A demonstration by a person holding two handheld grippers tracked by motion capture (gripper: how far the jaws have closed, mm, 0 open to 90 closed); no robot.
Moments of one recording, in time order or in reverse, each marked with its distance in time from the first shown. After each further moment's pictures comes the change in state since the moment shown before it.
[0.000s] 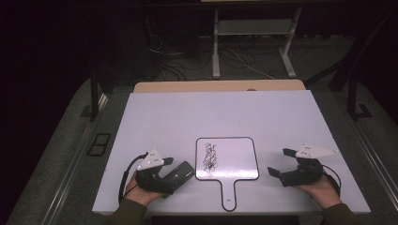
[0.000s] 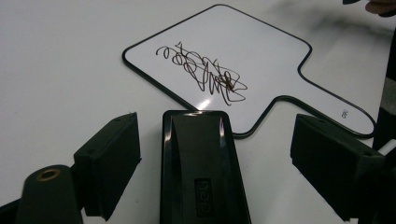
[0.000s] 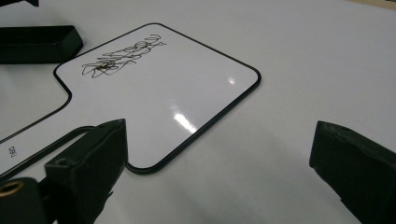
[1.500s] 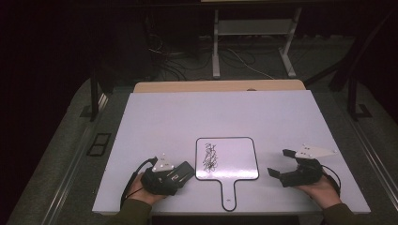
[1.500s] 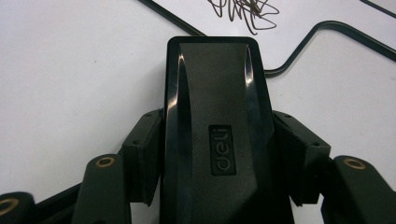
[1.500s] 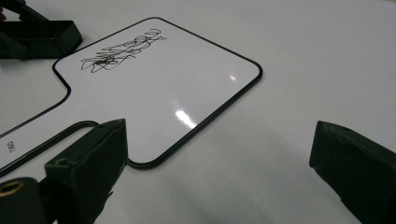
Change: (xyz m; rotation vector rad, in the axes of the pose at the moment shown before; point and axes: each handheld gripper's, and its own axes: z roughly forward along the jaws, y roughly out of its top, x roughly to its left) left arm -0.001 -0.012 0.020 0.239 0.068 0.044; right arm -0.001 -0.002 0.001 0.013 0.007 0.005
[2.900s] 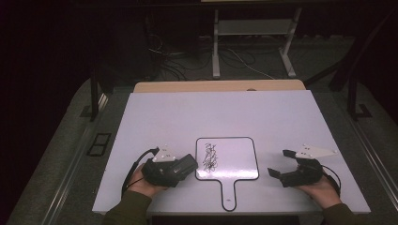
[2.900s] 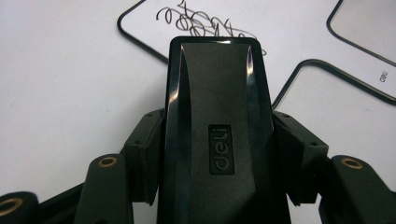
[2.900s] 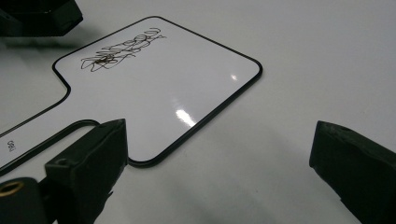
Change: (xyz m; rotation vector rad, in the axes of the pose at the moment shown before) left arm 0.007 0.030 -0.010 -0.021 -0.038 0.049; right arm -0.002 -0.002 0.000 -0.001 0.004 0.006
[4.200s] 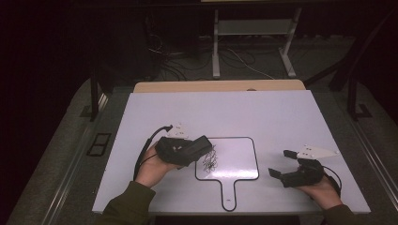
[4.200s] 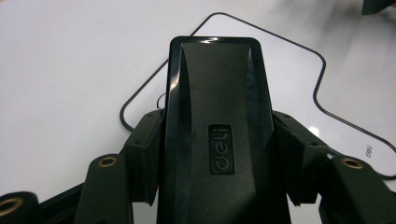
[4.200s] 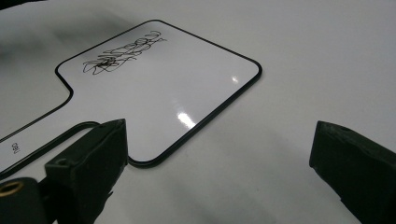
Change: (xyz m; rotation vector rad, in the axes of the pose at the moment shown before) left arm 0.017 0.066 0.013 -0.061 -0.070 0.049; right arm 0.000 -0.002 -0.002 -0.009 0.006 0.013
